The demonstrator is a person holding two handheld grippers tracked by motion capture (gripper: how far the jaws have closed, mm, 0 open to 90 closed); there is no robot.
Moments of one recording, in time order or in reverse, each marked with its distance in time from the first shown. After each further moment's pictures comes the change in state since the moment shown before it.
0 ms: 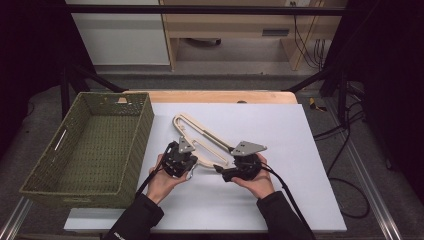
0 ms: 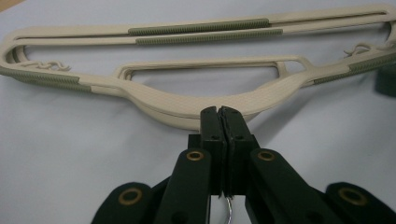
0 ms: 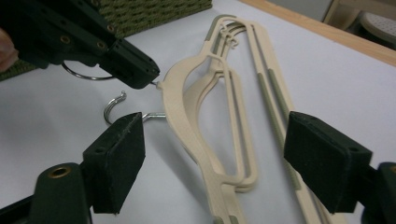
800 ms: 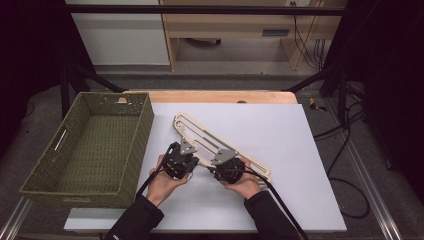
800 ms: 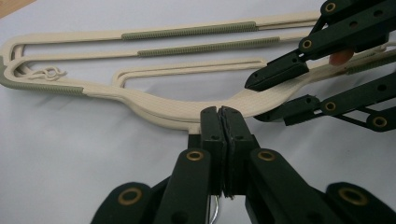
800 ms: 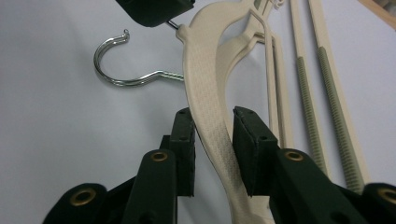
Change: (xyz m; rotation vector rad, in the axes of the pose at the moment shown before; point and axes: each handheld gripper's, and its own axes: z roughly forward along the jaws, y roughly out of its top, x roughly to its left) left arm -0.009 0.004 -0.009 0.008 -0.008 0.017; right arm 0.021 -0.006 0.044 0.159 -0.018 -0.222
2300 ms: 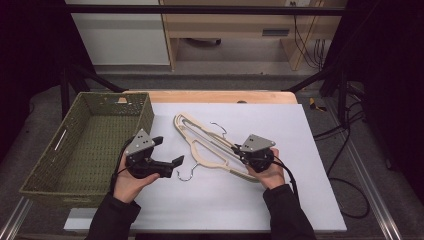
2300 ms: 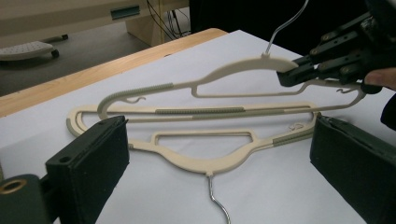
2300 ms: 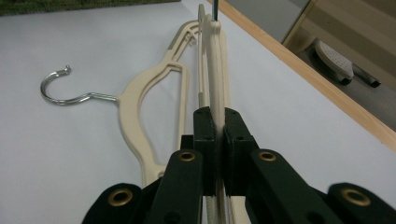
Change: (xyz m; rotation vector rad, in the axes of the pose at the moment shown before) left arm 0.044 -0.019 -0.083 -0.368 -0.083 -0.058; right arm -0.051 -0.008 -0.070 -0.142 -0.130 0.041
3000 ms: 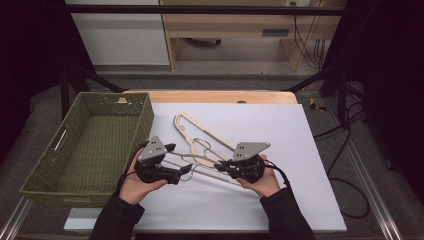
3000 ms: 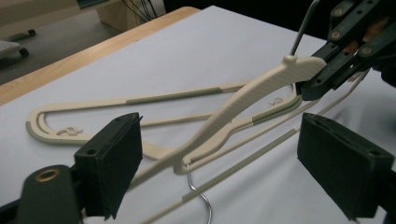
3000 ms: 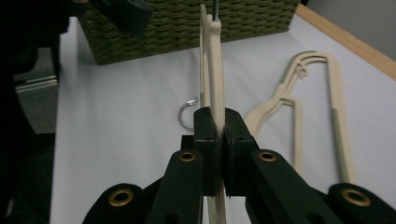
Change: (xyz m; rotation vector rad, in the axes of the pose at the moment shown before) left arm -0.018 -0.005 0.017 0.080 -0.082 0.100; right arm 0.034 0.026 -0.013 -0.060 0.390 0.022
